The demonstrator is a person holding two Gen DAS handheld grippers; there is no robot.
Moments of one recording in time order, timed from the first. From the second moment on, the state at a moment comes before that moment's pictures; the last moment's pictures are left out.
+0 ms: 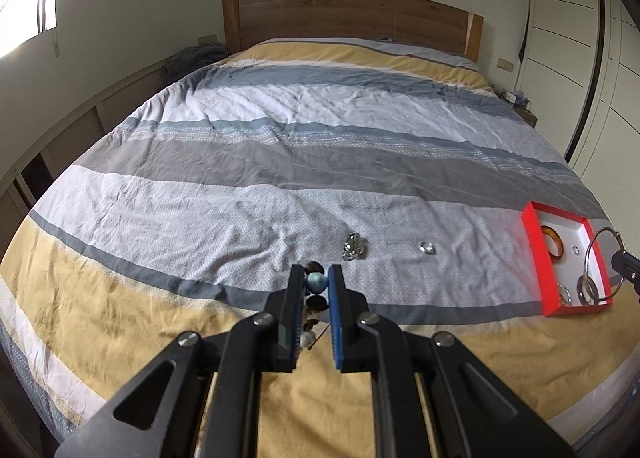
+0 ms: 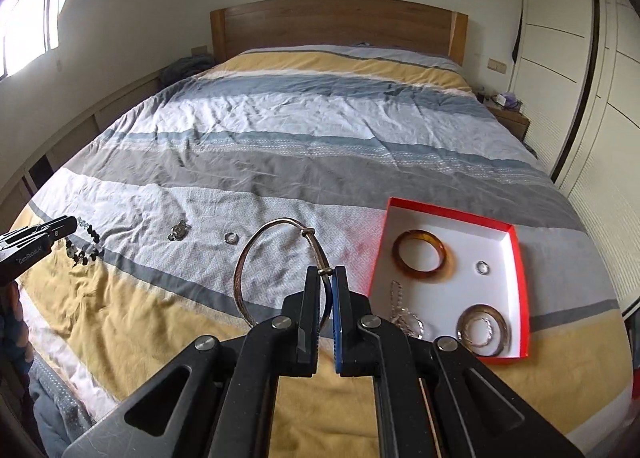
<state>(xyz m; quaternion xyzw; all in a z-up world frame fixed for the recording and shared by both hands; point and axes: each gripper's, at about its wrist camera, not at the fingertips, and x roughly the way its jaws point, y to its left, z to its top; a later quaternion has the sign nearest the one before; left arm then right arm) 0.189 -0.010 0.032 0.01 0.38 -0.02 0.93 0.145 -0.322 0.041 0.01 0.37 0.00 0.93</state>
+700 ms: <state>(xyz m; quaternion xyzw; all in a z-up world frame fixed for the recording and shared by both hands) 0.217 -0.270 0.056 0.05 0.38 -0.24 0.89 0.140 -0.491 0.011 0.05 0.38 -0.09 0.92</state>
